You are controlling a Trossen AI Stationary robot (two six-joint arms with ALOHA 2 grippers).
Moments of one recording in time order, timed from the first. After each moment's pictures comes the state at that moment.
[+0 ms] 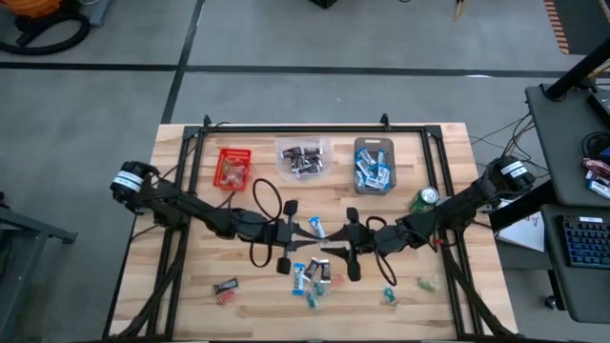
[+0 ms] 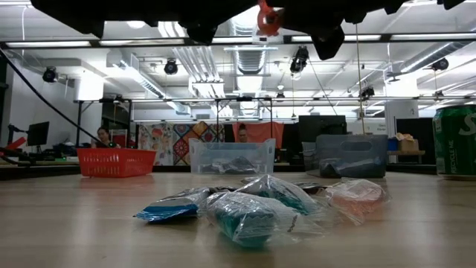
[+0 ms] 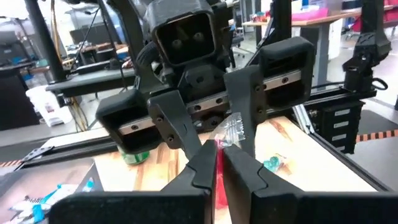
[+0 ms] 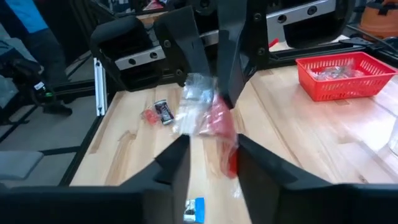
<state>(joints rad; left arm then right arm) -0.29 1.62 0.77 0.83 -0.19 0.14 0.42 1.50 0.76 0.49 0.39 0.26</state>
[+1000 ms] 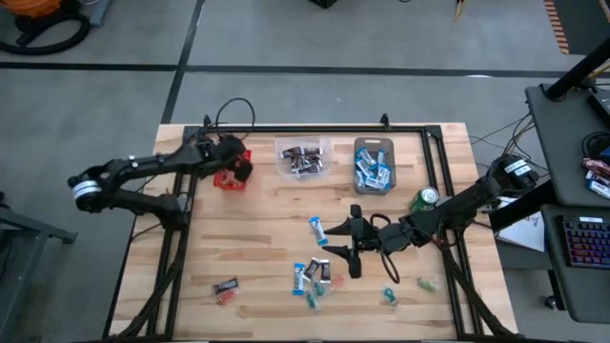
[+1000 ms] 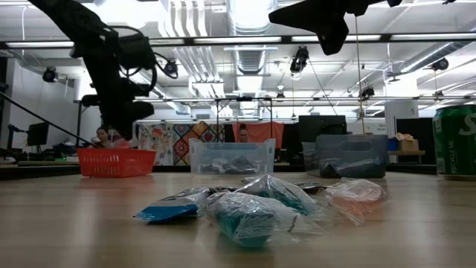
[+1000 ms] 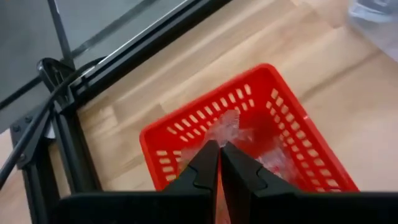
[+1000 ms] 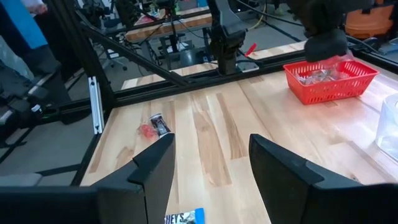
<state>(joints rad) 0.55 1.19 0.67 -0.55 -0.49 -0.30 0.42 1.46 0.76 0.48 0.45 0.32</state>
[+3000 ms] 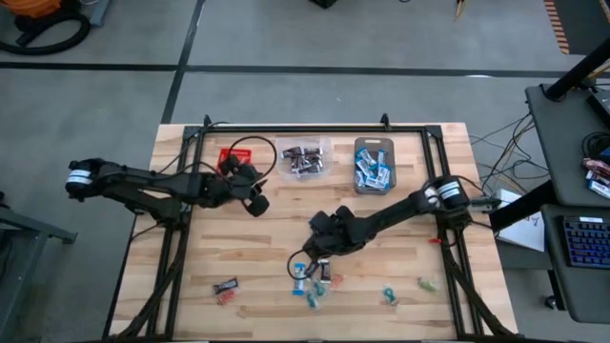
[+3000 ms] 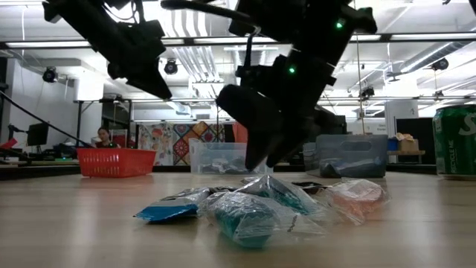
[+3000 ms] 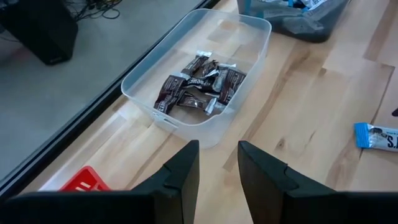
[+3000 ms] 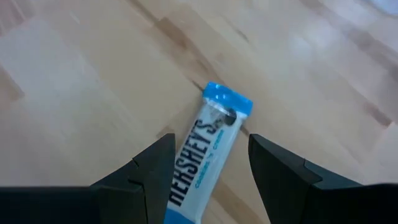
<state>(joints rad) -0.02 1.12 0.70 -0.34 -0.62 -0.31 0.26 2.04 1.35 -0.54 0.52 0.92</state>
